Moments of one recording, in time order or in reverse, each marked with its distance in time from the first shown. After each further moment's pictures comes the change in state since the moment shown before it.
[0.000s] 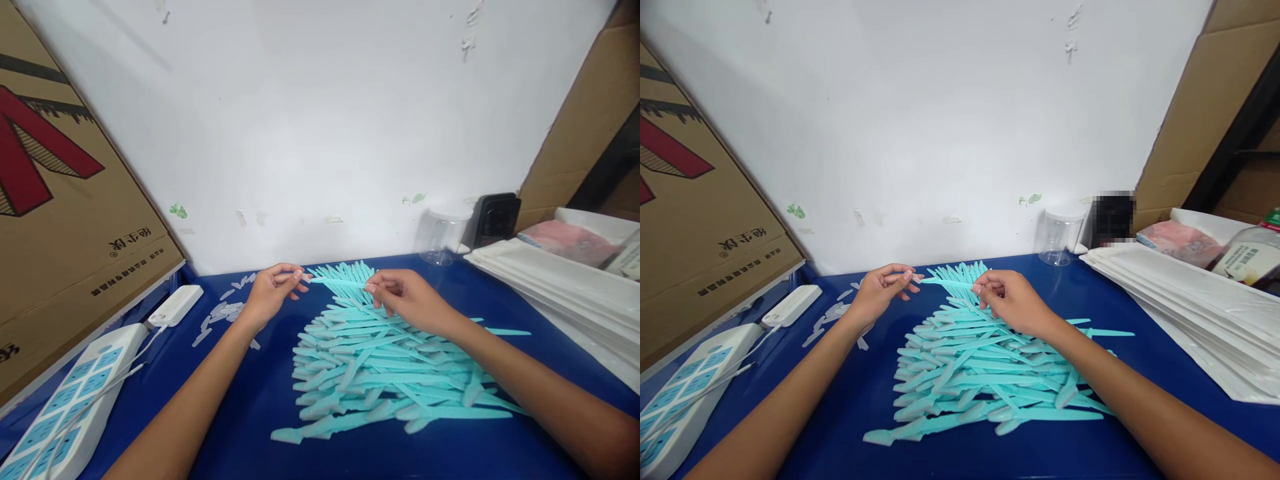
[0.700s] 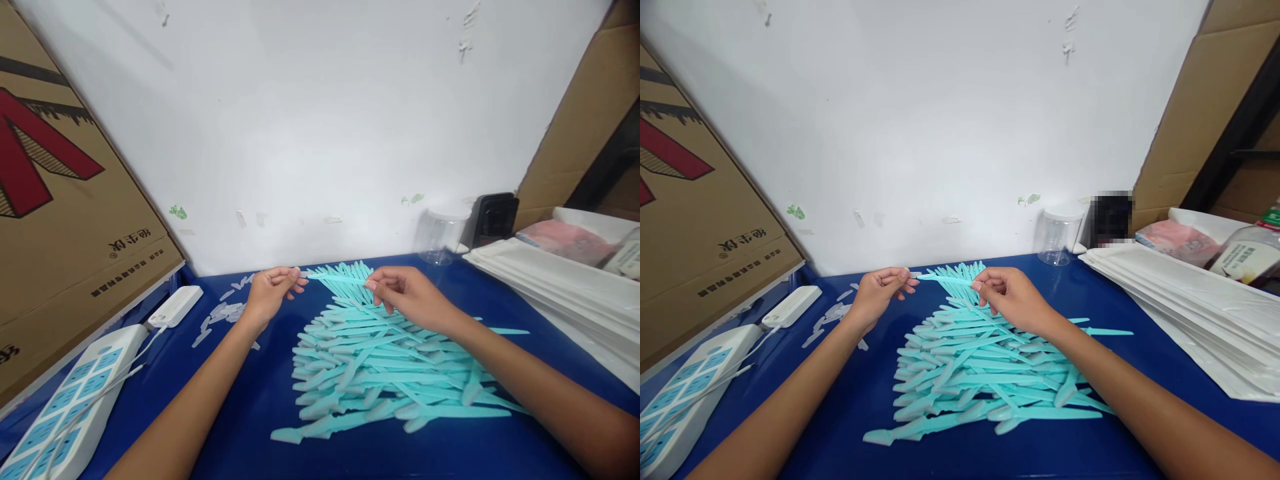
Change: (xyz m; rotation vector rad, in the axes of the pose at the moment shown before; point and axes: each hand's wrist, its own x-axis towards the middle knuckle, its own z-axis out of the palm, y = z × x) left_hand 0.002 -0.007 0.001 -0.005 0.117 -0.030; right_hand 0.002 0.005 -0.003 0.039 0.014 -0.050
